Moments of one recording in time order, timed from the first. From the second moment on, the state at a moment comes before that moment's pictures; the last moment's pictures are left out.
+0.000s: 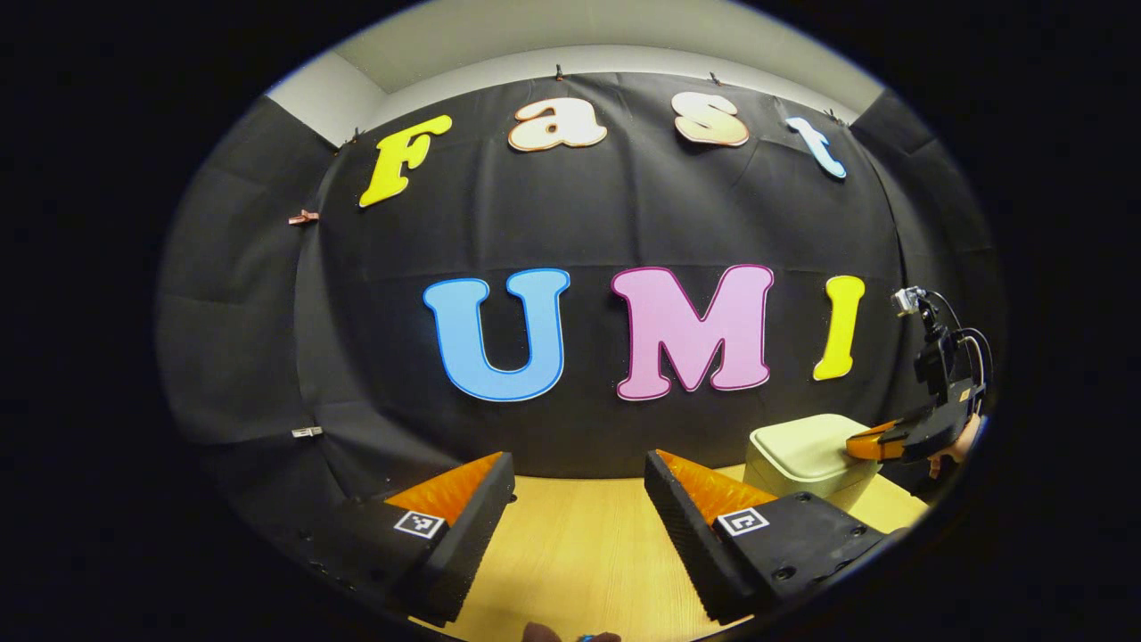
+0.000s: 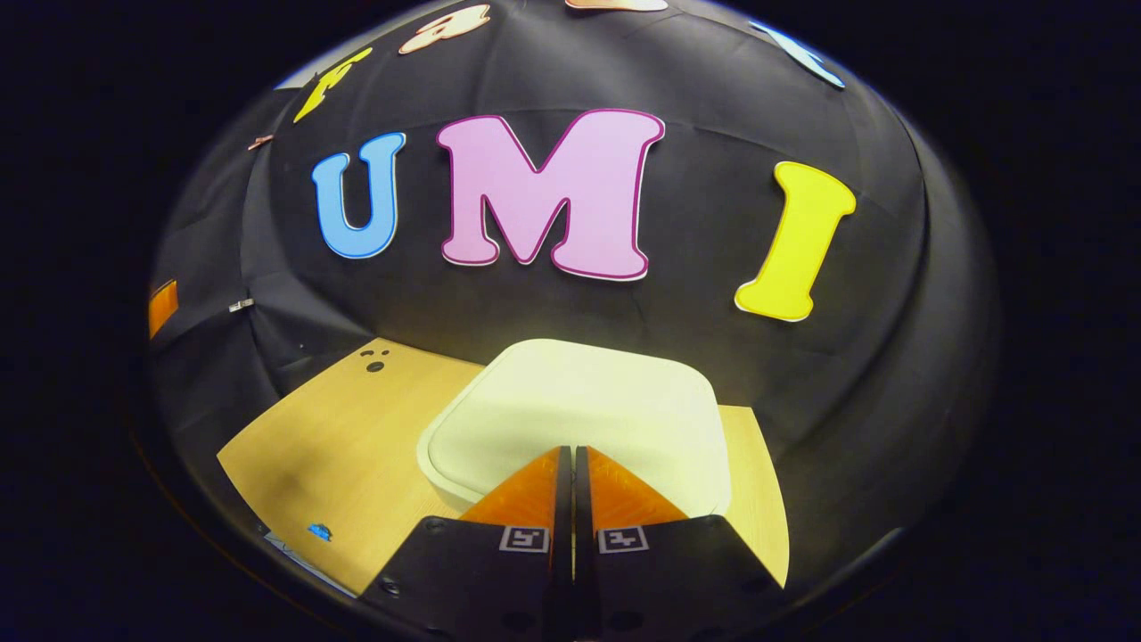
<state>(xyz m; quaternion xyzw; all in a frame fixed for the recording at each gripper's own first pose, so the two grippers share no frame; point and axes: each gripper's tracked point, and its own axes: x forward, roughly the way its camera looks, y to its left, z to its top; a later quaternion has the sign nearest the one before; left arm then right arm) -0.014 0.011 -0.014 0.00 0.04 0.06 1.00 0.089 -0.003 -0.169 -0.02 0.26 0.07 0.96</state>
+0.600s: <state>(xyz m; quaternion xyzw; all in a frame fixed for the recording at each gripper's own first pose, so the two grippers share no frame) -0.015 0.009 -0.007 0.01 0.03 0.06 1.00 0.090 -0.005 -0.163 0.01 0.25 0.07 0.97</state>
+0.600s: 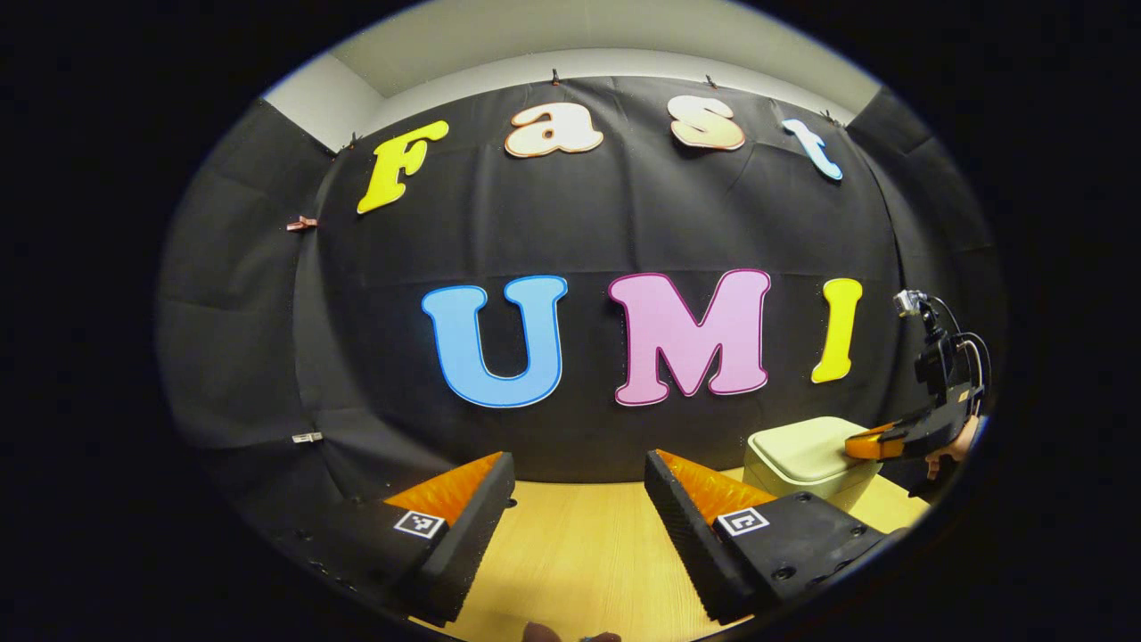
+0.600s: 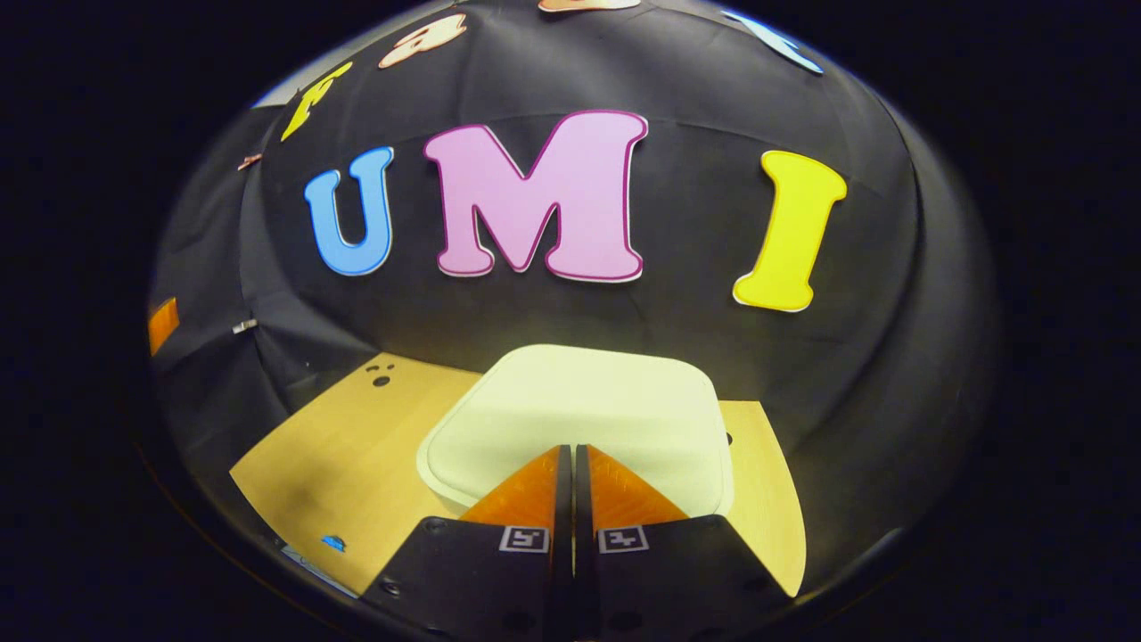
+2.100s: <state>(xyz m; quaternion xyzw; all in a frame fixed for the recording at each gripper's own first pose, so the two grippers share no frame) -0.007 0.009 -0.101 0.01 0.11 0.01 0.99 0.068 -0.008 -0.025 -0.01 0.04 0.05 1.00</state>
